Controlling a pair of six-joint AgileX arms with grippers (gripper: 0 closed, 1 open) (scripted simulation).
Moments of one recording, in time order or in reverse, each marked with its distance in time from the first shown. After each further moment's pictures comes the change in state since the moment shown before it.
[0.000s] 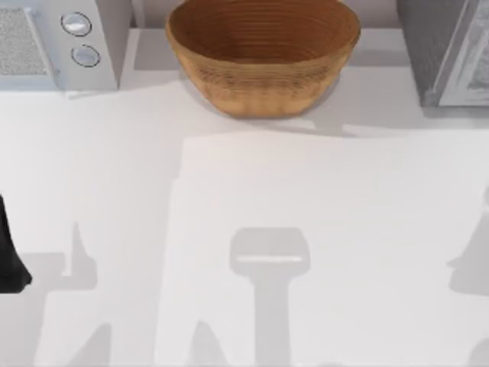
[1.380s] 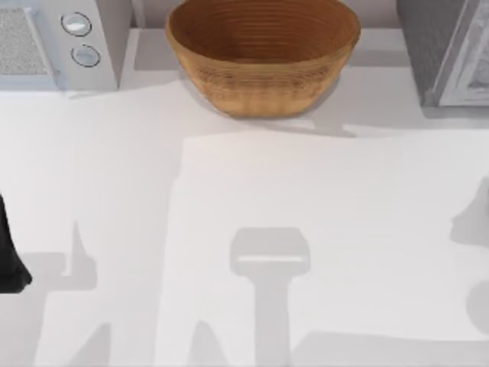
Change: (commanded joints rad) left arm 0.000 0.000 0.000 0.000 0.000 0.000; right arm 0.071 0.087 0.234 -0.147 0.071 0.015
